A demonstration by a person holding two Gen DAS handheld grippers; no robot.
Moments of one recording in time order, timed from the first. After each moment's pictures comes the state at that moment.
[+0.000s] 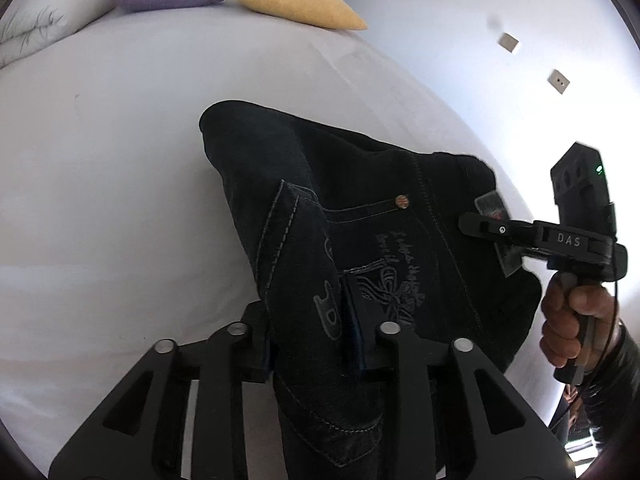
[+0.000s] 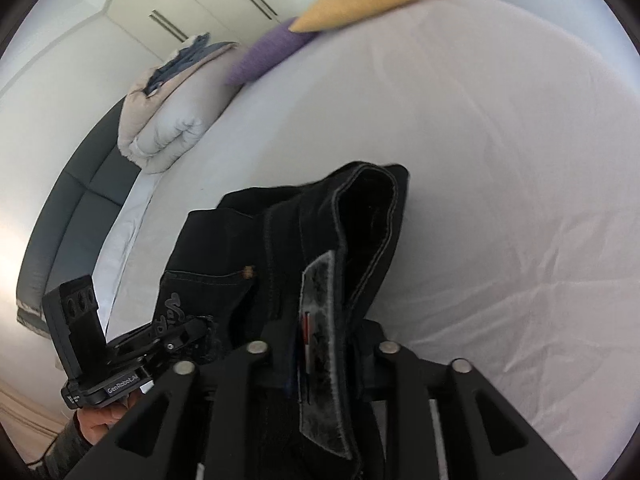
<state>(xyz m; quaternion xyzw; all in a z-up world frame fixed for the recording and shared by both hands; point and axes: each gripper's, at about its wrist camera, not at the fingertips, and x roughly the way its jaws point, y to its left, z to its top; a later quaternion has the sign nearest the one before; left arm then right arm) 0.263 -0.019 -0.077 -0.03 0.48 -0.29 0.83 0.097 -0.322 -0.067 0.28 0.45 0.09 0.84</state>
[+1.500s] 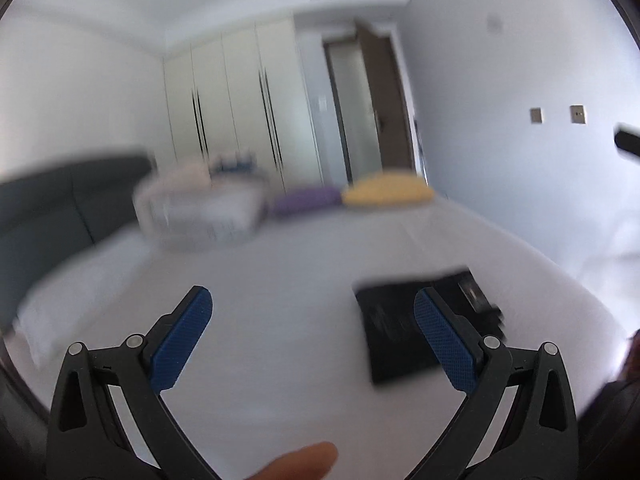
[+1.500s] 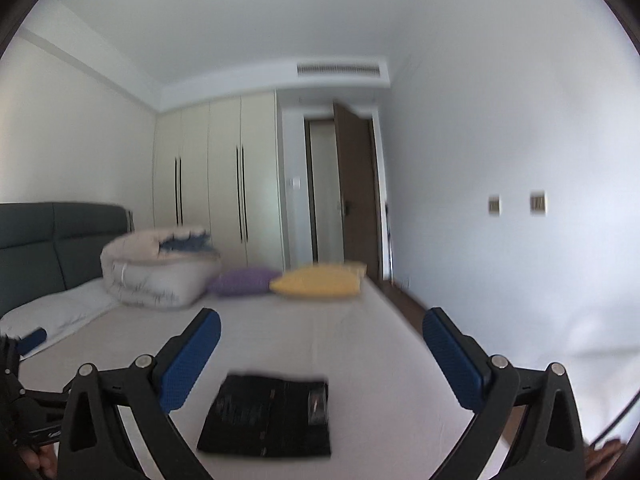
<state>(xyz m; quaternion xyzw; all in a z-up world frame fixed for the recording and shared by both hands) -0.099 0.055 0.153 0.09 0.17 -0.06 0.98 -0.238 -0.187 0.200 0.04 0.09 -0.14 0.99</state>
